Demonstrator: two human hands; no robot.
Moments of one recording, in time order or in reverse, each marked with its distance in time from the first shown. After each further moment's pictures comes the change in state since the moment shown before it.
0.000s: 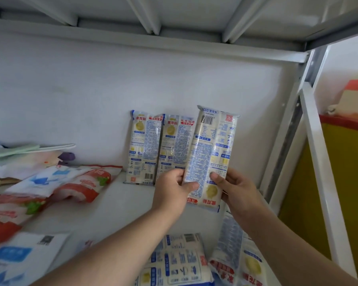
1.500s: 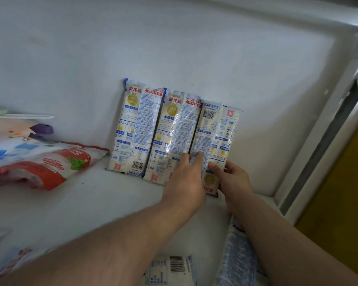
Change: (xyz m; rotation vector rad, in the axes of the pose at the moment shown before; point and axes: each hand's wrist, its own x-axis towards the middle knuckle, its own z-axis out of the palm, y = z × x) left_hand 0.068 -0.056 0.068 0.603 -0.035 0.169; right_hand 0.120 0.066 -0.017 -0.213 0.191 0.066
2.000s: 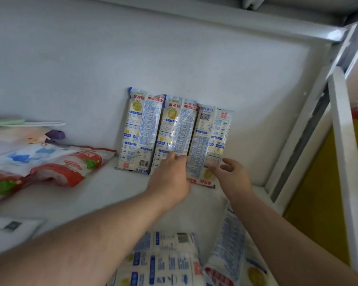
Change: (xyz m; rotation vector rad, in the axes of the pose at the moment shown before) left_hand -0.028 -0.005 -0.060 0.068 -0.074 0.012; right_hand -0.060 -0.034 -0.008 -0.227 0.041 -0.097
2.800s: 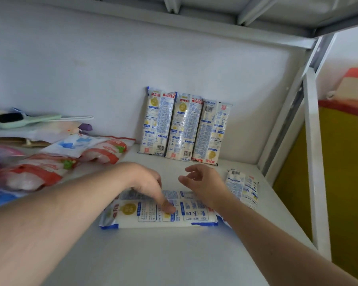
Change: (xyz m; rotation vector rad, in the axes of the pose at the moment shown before) left_hand -0.089 -0.027 -0.115 0.332 -0.885 -0.268; right_hand -0.149 -0.040 0.044 -0.444 -0.309 -0.014
